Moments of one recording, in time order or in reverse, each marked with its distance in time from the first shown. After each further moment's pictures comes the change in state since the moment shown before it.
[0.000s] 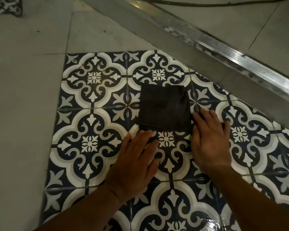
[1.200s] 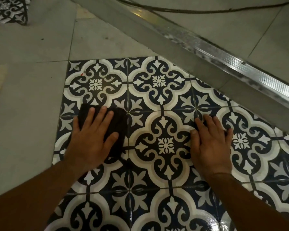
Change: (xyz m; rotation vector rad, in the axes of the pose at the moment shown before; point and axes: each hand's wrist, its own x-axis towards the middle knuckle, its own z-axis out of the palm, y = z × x) left_hand 0.019 -0.114 -0.051 0.305 -0.162 -0.336; right_hand 0.004 -0.002 0.003 0.001 0.013 0.068
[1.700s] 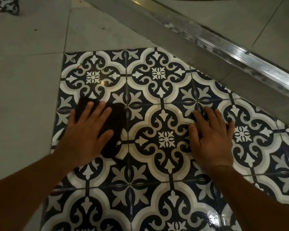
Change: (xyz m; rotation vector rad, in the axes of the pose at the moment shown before) left_hand 0.000 -0.017 -0.001 0.041 -0.029 0.121; right_hand -0.002 0.000 -0.001 -0.010 -0.024 0.004
